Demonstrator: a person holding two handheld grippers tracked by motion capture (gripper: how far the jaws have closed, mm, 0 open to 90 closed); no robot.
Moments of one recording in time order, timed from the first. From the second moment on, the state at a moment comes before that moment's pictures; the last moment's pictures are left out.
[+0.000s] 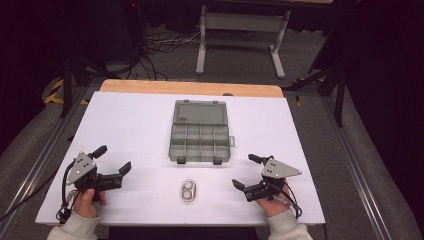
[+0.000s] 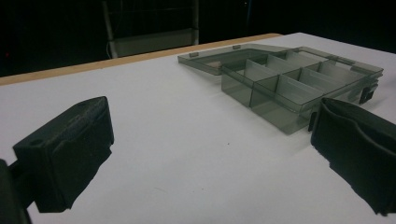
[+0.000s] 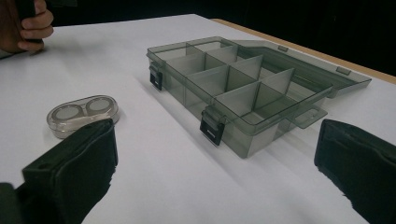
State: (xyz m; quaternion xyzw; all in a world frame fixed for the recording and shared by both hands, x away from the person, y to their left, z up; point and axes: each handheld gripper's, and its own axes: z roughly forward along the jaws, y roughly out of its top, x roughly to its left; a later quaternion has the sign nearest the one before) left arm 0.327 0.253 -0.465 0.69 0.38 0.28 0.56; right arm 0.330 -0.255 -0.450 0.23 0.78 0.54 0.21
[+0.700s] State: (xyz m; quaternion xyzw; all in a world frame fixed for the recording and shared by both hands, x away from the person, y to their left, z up) left arm 0.327 0.253 -0.465 0.69 0.37 0.28 0.55; right arm 0.329 -0.253 -0.450 0.23 0.79 0.54 0.20
